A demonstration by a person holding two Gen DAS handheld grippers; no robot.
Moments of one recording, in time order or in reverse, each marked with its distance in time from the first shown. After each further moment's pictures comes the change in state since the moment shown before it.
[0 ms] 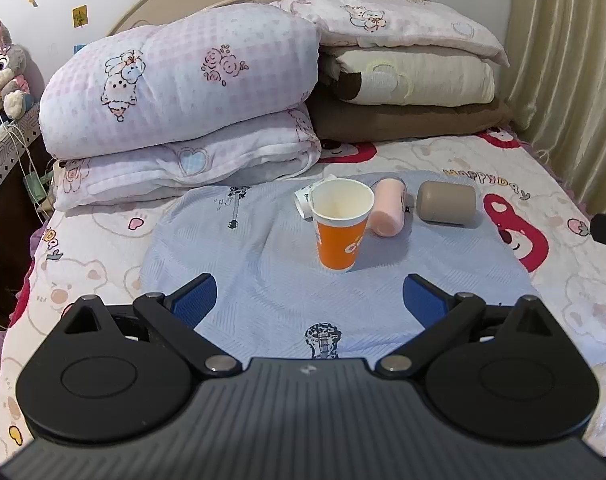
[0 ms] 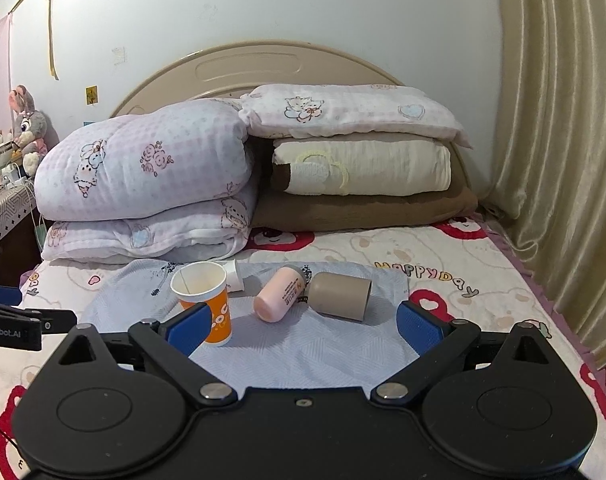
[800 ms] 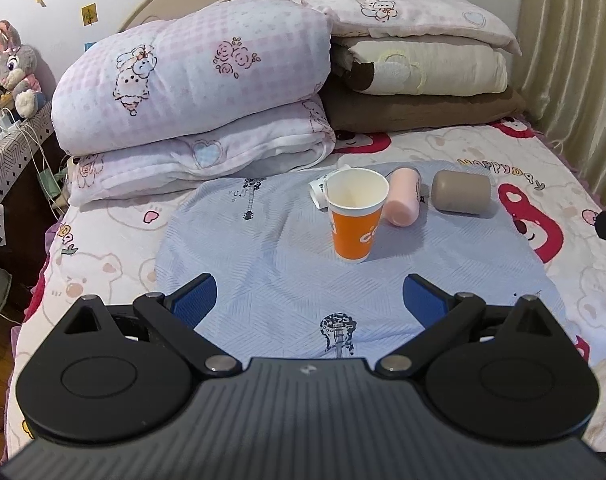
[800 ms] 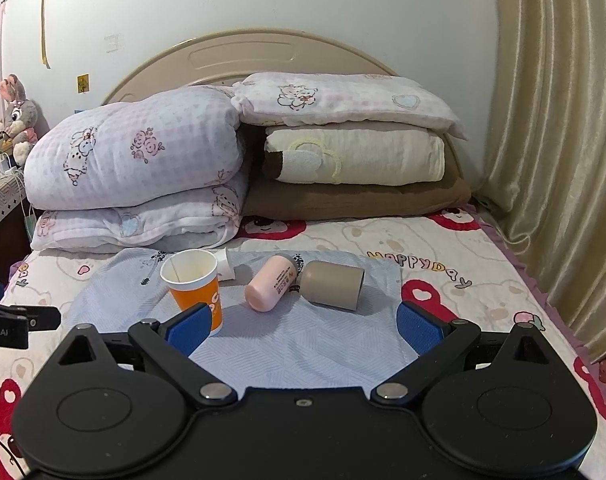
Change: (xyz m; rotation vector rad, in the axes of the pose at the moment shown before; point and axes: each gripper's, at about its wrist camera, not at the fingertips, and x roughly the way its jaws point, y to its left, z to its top) left arm 0.002 0.002 -0.004 0.004 0.024 0.047; right arm 0.010 0.001 -0.003 -0.004 0.030 -0.030
